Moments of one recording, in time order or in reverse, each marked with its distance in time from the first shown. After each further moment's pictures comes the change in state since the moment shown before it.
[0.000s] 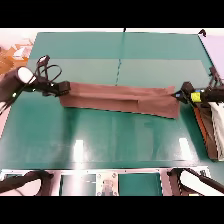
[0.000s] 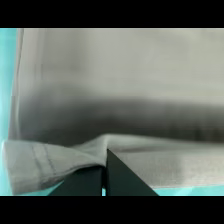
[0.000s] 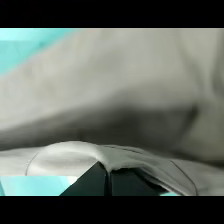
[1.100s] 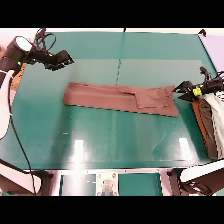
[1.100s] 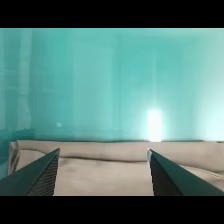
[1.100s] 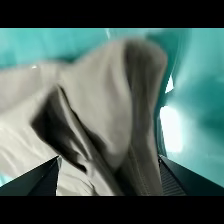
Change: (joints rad) left arm 0.087 -0.389 0.602 -0.161 -0.124 0.079; right arm -0.164 -0.583 0.451 -0.018 0.249 -0.330
